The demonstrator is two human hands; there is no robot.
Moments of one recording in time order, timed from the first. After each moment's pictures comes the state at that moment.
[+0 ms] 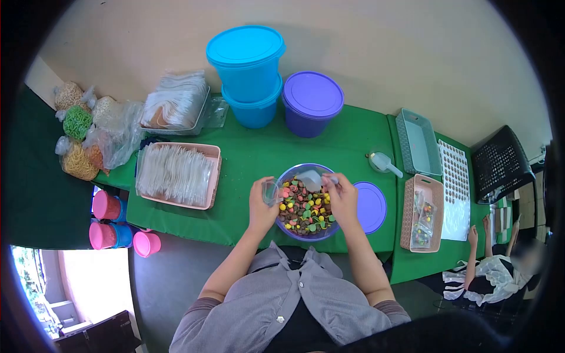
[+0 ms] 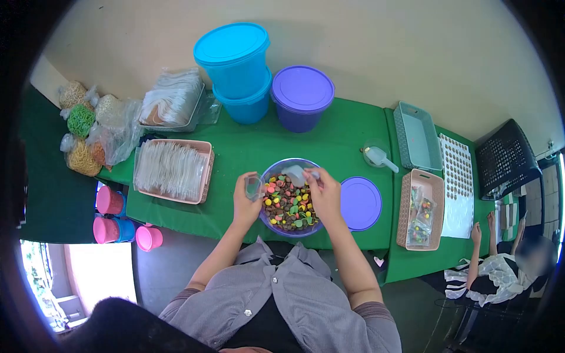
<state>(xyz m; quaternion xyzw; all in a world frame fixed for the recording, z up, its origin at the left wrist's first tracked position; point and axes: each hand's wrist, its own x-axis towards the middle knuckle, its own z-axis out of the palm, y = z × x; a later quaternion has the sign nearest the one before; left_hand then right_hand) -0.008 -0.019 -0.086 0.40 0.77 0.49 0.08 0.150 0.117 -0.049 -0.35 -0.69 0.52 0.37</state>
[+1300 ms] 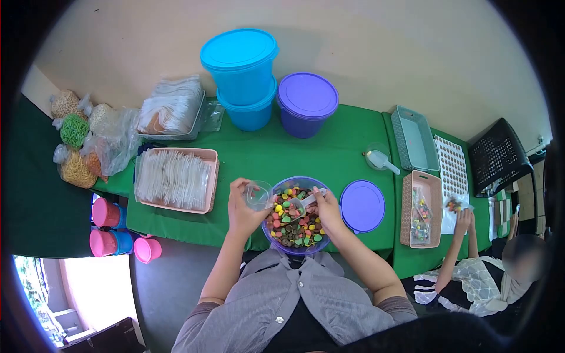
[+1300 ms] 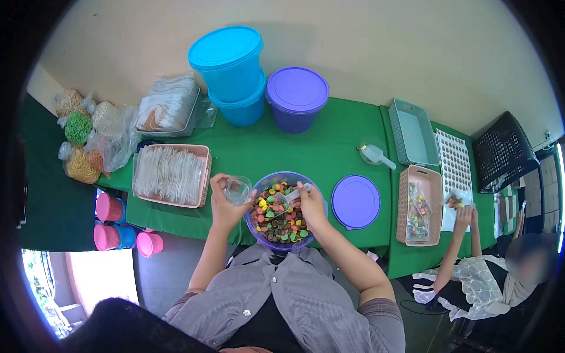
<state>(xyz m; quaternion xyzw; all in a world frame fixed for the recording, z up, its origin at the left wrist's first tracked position) -0.030 -0.041 -0.041 0.40 0.74 0.55 0.06 0.145 0.092 -0.106 -0.43 -0.45 0.74 0.27</state>
